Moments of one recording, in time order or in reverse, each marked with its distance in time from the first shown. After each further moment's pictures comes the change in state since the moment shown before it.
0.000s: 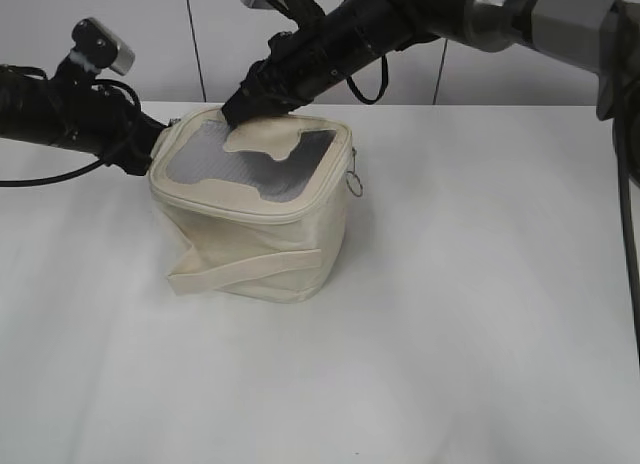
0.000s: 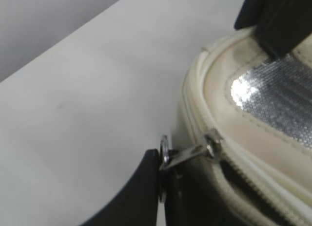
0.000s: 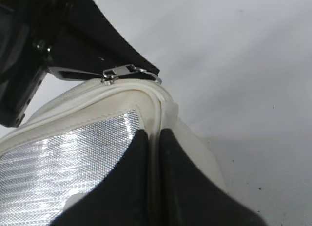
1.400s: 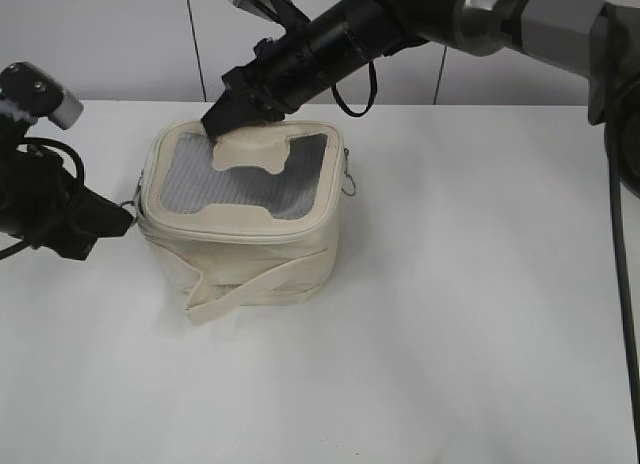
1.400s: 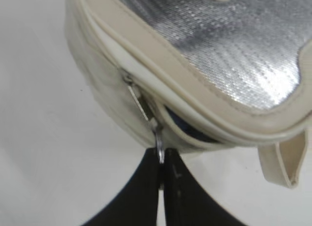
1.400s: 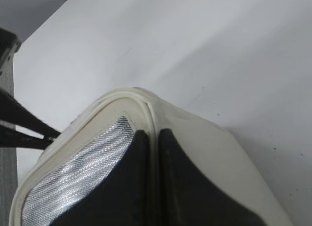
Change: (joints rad) left arm -0.064 -0.455 0.456 0.342 -0.146 -0.504; right arm 0.014 0.001 -0.001 0.060 0.078 0.119
